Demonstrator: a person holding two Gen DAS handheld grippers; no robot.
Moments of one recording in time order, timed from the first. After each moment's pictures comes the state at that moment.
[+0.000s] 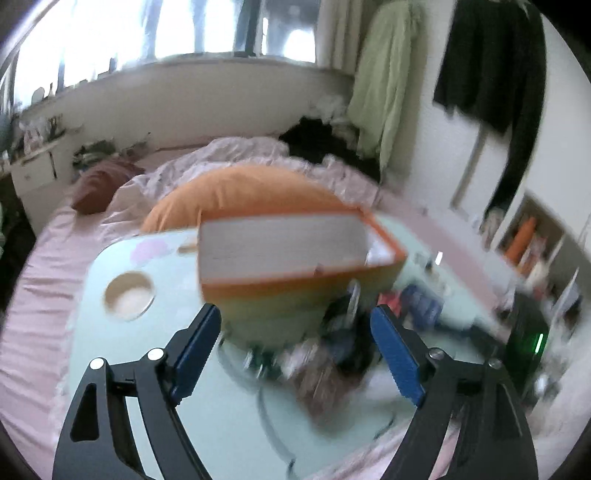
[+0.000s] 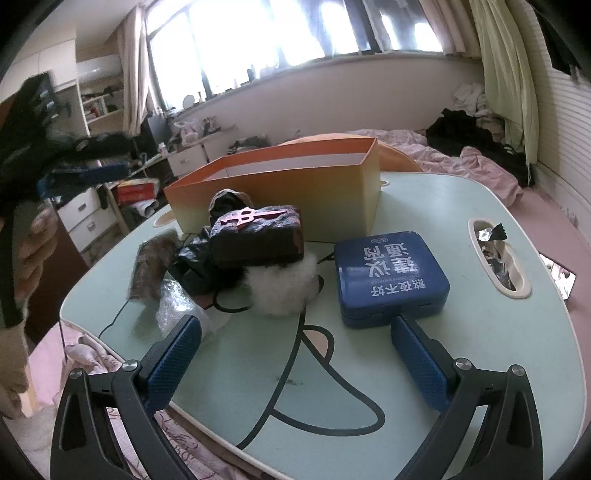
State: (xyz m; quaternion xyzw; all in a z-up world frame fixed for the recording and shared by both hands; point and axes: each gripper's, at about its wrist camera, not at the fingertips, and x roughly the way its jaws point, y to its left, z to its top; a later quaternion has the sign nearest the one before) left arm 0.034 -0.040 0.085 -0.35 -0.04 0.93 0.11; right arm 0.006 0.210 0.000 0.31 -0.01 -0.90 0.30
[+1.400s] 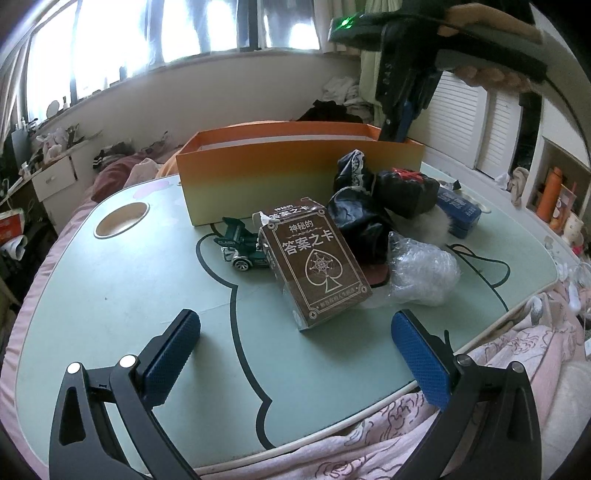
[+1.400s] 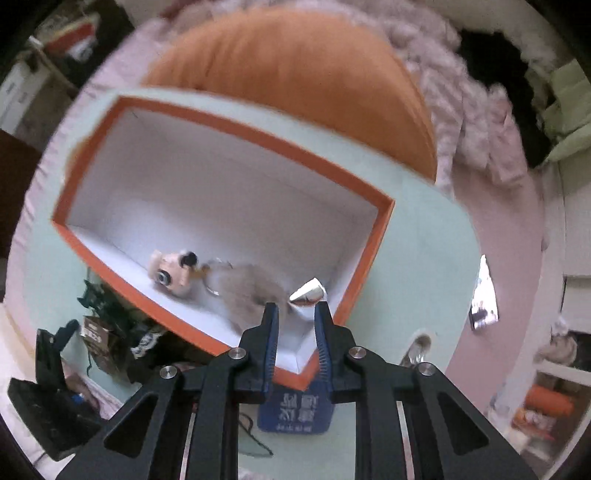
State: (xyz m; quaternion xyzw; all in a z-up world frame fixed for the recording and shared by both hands) left arm 0.068 -0.011 -0.016 -0.34 0.00 0.94 0.06; right arm -0.208 0.094 0.048 0.67 0.23 -0.68 0.18
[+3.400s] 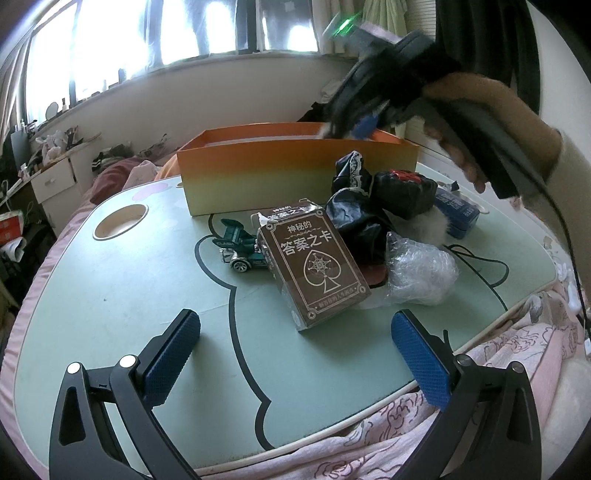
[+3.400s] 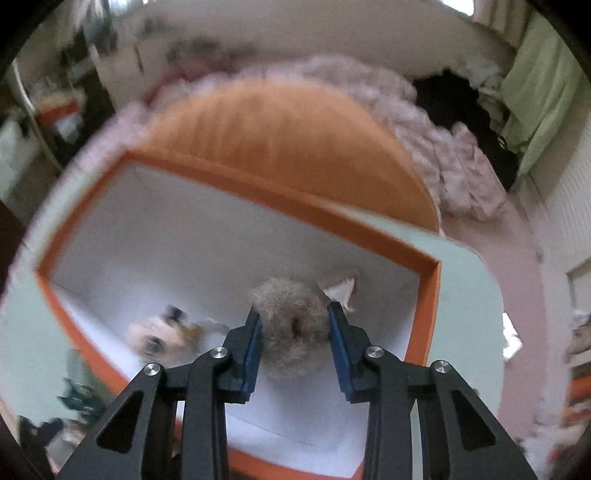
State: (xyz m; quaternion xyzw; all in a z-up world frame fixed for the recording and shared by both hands) left arm 0.073 -0.008 -0.013 -0.33 0.00 0.94 0.05; right arm -0.171 0.106 0.070 0.44 0.10 -0.87 0.19
